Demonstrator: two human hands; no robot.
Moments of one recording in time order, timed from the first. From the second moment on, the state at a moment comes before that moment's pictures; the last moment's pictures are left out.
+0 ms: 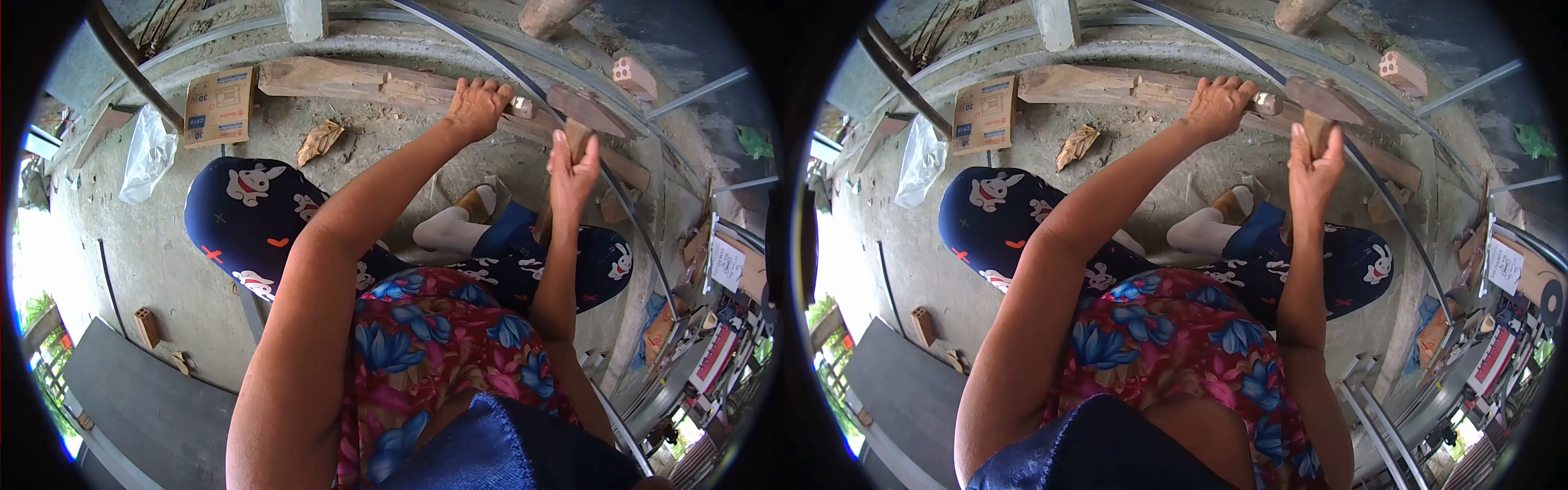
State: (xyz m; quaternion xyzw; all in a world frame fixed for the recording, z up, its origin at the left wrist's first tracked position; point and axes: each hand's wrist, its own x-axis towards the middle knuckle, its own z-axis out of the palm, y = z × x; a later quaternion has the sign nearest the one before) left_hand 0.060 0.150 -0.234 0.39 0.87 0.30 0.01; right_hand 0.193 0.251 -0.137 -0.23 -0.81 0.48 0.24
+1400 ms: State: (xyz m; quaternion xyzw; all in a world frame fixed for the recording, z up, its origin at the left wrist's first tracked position) left_hand 0.052 0.134 -0.226 0.37 0.87 0.32 0.07; right_hand 0.191 0.240 -0.145 -0.22 -0.76 0.57 0.23
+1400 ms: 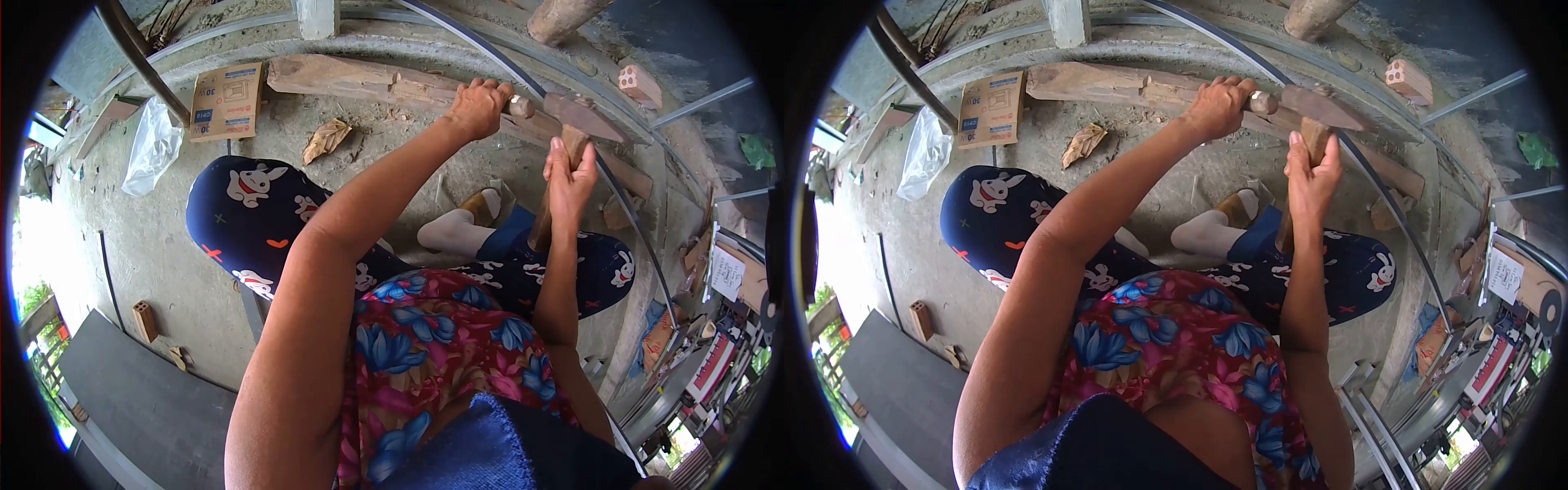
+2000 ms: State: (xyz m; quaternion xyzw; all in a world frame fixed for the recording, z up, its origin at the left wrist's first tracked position) left_hand 0.057 0.148 -0.229 0.40 0.87 0.29 0.06; right_hand 0.205 0.240 -0.166 -0.33 -0.71 0.60 0.18
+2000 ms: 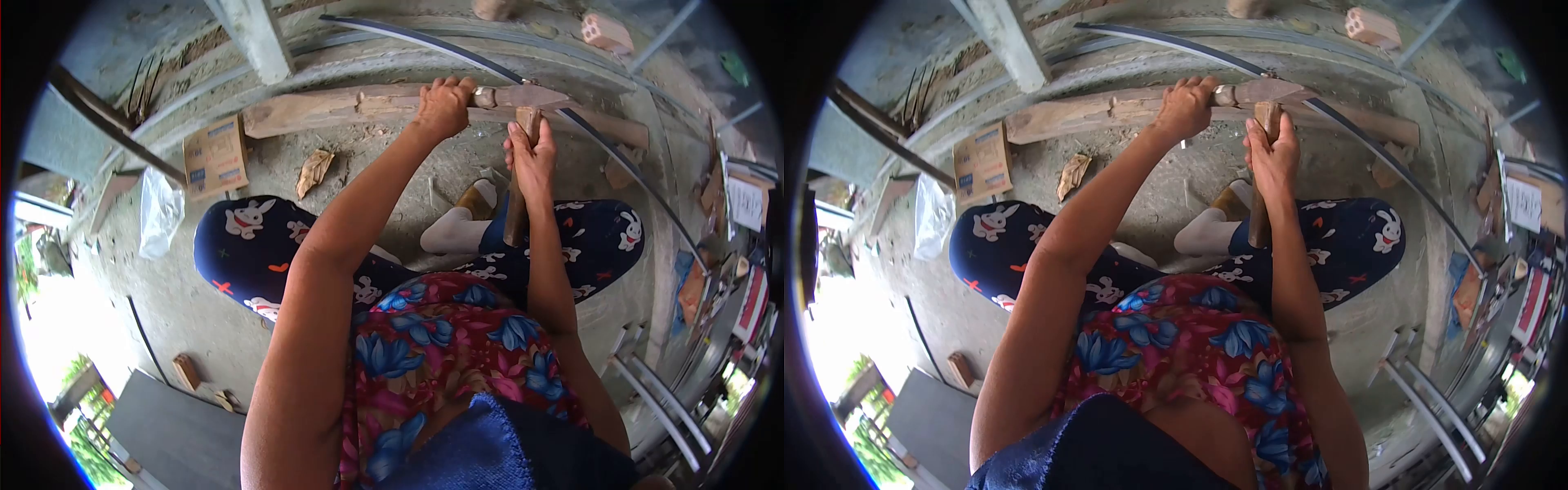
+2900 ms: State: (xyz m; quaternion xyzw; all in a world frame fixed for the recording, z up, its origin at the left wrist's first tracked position) left_hand 0.069 0.150 -0.241 0.44 0.86 0.25 0.03; right_hand 0.218 0.240 -0.175 -0.31 -0.64 0.68 0.18
